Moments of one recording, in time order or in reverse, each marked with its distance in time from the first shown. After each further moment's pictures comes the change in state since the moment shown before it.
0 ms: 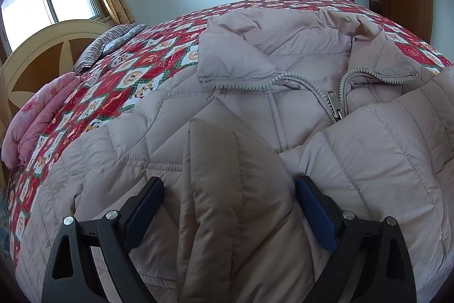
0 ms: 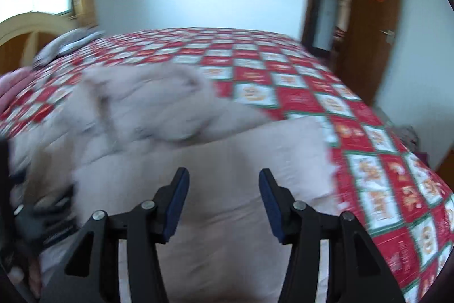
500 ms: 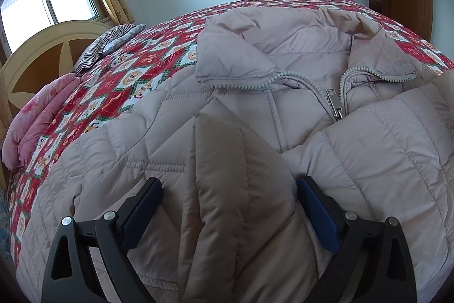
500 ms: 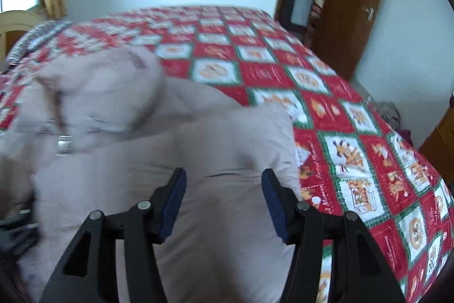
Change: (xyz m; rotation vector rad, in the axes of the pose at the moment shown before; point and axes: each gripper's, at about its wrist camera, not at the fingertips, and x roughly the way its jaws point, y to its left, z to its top) left arm 0.002 -0.001 0.000 0.006 0.002 0.003; right arm 0.010 -0.006 0.003 0.009 0.100 -0.063
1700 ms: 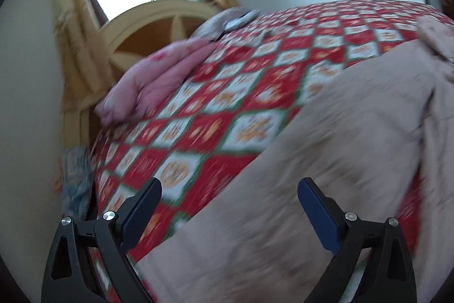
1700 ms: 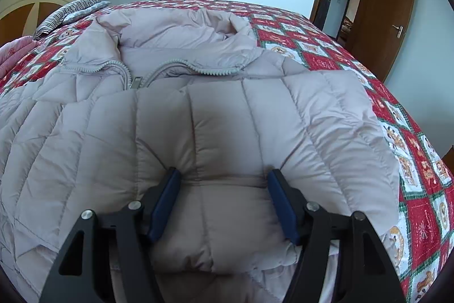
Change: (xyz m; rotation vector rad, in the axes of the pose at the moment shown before) left arm -0.094 0.315 -0.148 -0.150 0.030 0.438; right arm 0.006 0.073 -0.054 -0.106 -0.003 0.085
